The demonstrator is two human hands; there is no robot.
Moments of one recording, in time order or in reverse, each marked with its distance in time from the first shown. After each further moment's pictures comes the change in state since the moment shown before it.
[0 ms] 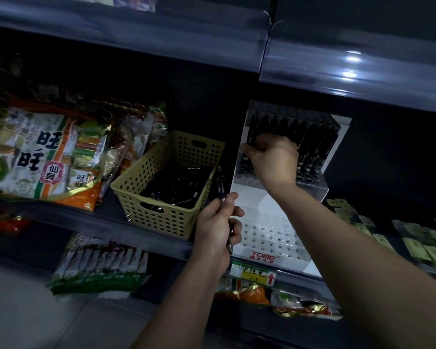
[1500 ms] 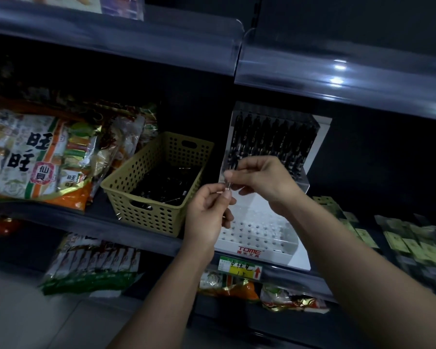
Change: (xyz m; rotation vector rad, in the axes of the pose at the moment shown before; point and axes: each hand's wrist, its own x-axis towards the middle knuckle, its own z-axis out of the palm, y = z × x) left_hand -0.004 0.001 0.006 0.191 -0.049 0.284; right_hand -0.036 -0.001 -0.048 0.572 -0.570 0.264
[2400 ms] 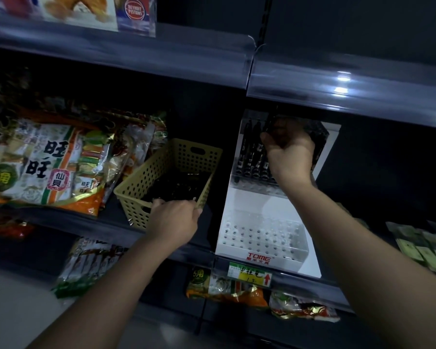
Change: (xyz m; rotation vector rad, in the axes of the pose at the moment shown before) left_hand 0.039 0.017 -0.076 1.710 -0.157 0.247; right_hand 0.043 -0.014 -0.007 -0.204 0.662 -0.347
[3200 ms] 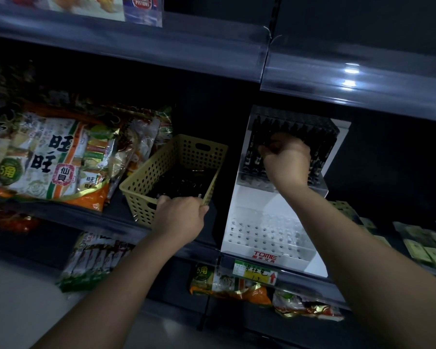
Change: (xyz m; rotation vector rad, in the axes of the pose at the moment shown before) left_hand 0.000 -0.002 0.002 -0.062 0.041 0.007; right_hand -0.010 0.010 0.011 -0.290 -0.107 0.050
